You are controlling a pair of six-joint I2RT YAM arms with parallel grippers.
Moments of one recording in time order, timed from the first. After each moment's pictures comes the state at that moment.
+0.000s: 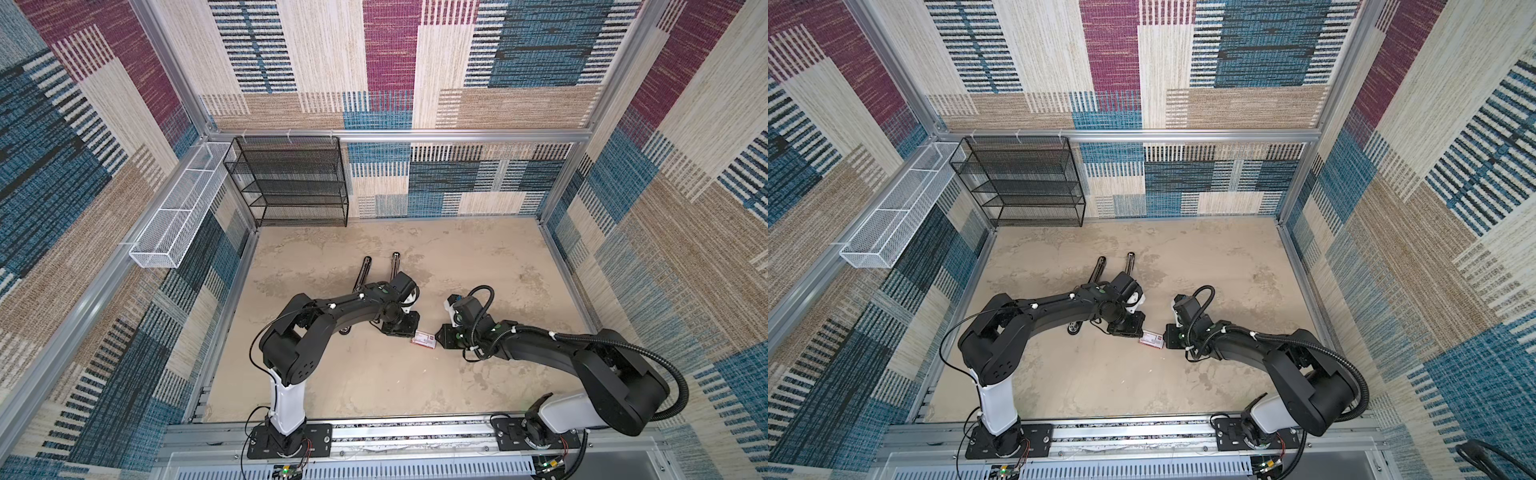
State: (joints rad) left arm -0.74 1.91 1.23 -0.55 0.35 -0.52; right arm 0.60 1.44 0.56 -0.10 -0.17 0.58
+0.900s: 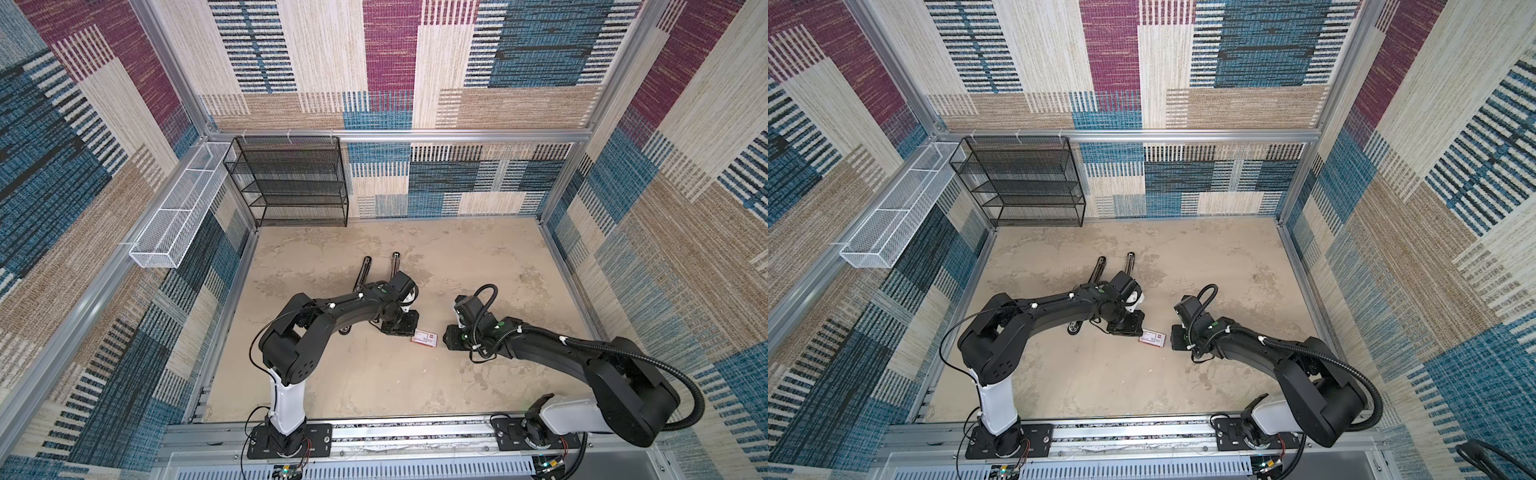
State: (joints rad) left arm -0.74 1.91 1.22 -0.53 0.35 -0.52; right arm 0.61 1.36 0.60 -0.31 -0.07 0.59
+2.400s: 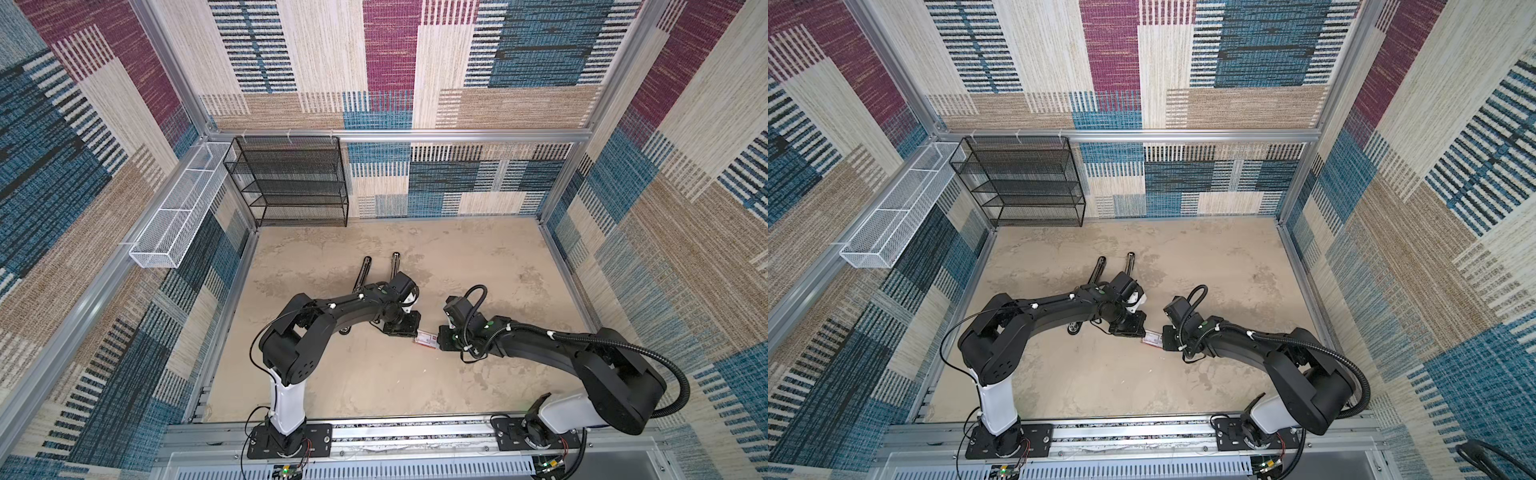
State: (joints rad) left arm -0.74 1.91 1.21 -0.51 0.38 -0.52; right arm 0.67 1.44 0.64 -0.30 -0.04 0.65
